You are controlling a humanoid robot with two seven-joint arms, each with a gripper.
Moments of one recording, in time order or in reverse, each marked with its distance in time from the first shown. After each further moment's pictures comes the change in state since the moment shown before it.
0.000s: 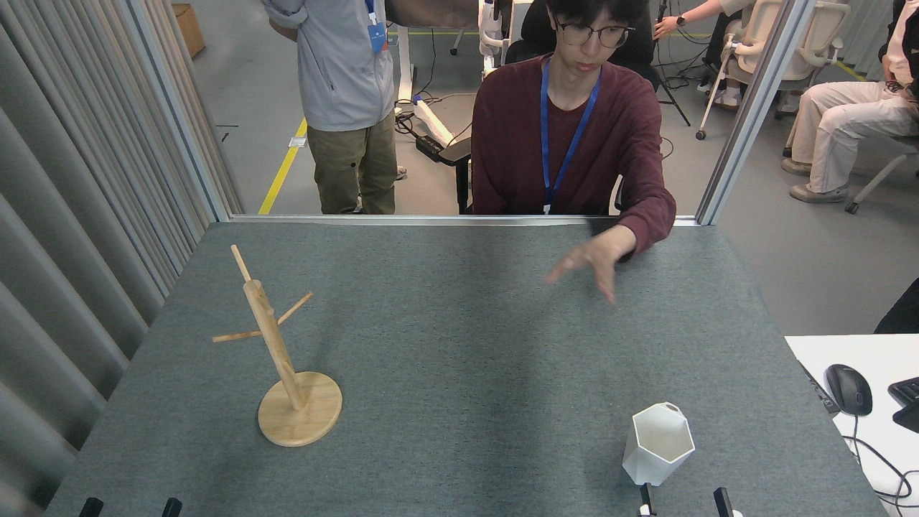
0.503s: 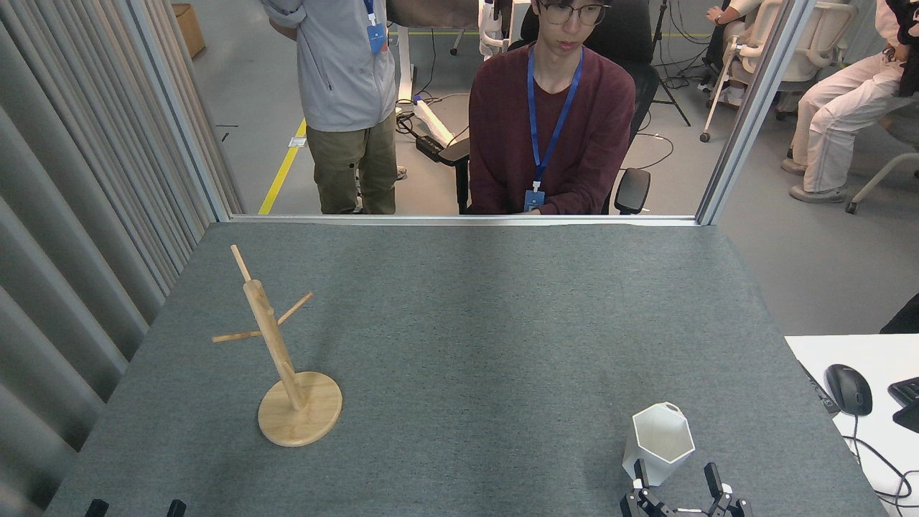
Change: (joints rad) left arm -0.002 0.000 -0.008 0.013 -0.002 0.001 -0.002; right arm -0.115 -0.013 0.001 0.100 0.002 0.000 0.013
